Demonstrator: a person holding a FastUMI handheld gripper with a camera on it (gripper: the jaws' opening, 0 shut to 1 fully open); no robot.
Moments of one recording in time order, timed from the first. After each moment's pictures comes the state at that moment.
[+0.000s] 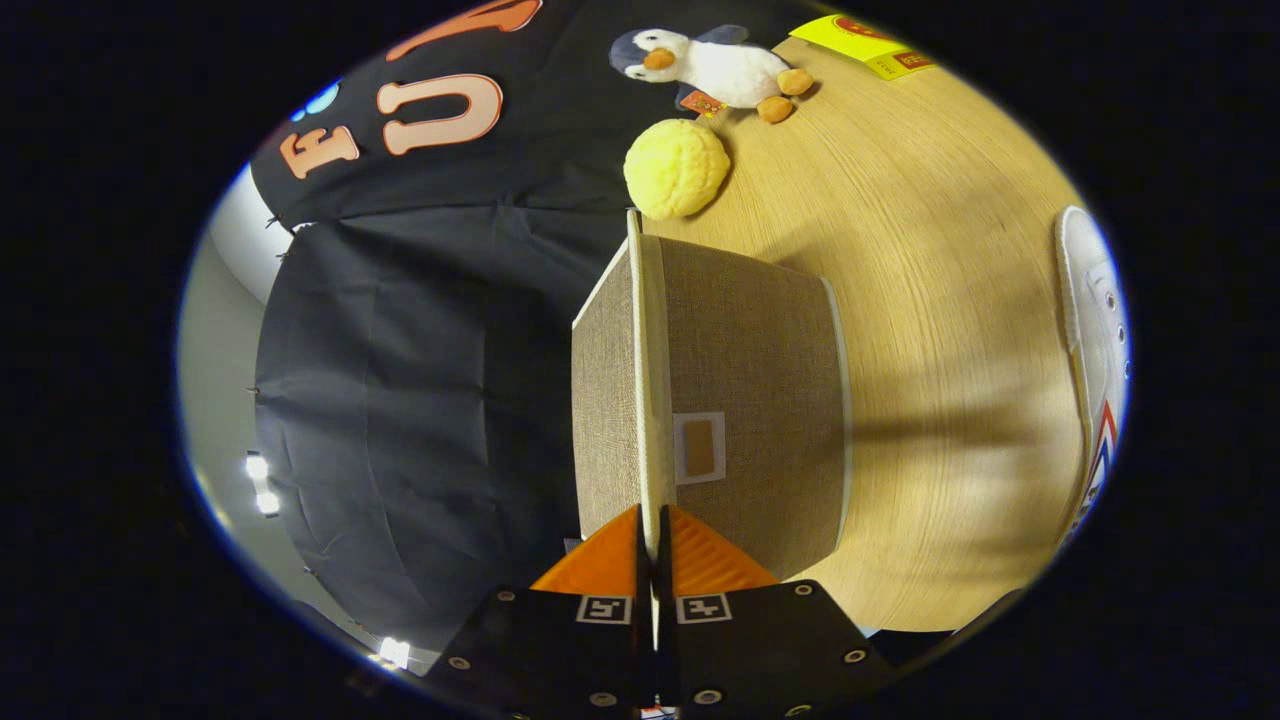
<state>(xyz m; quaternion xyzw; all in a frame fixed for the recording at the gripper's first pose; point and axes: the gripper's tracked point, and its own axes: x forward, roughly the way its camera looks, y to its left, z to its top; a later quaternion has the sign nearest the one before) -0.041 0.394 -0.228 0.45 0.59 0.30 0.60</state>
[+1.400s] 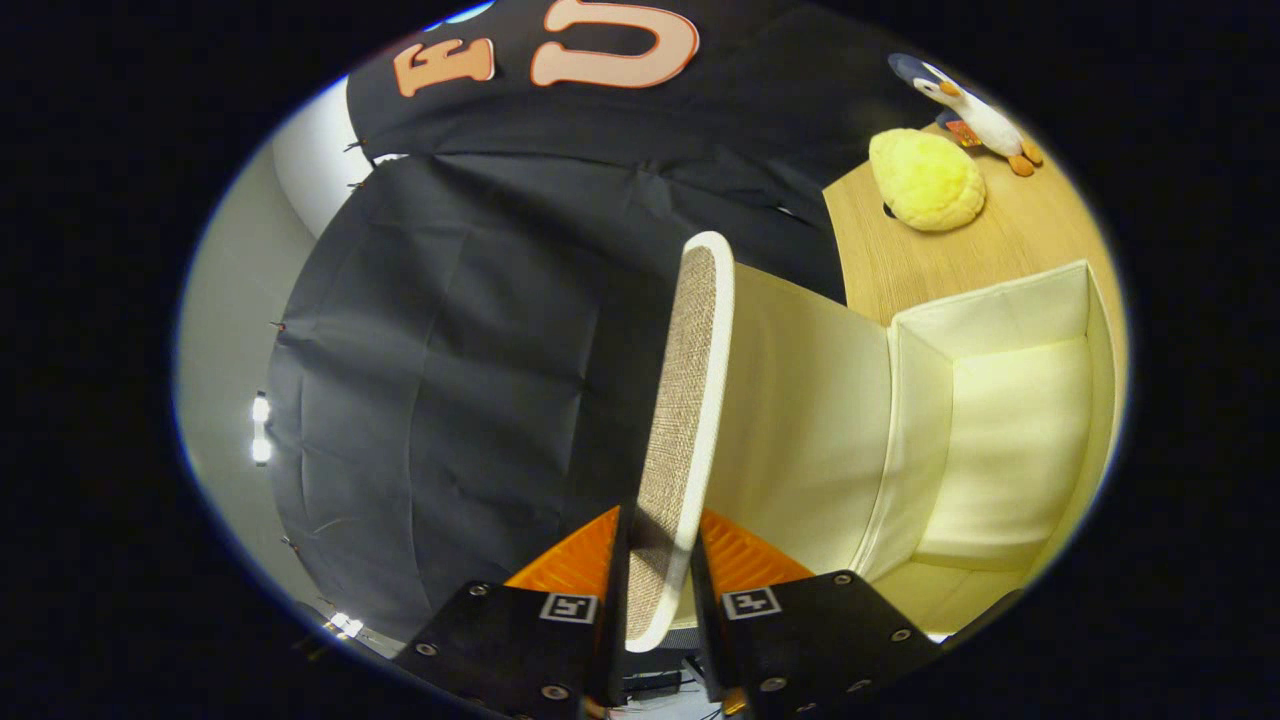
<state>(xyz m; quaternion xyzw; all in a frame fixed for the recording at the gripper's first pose) -0.002 0.609 -0.065 0.44 0.52 0.38 0.62</state>
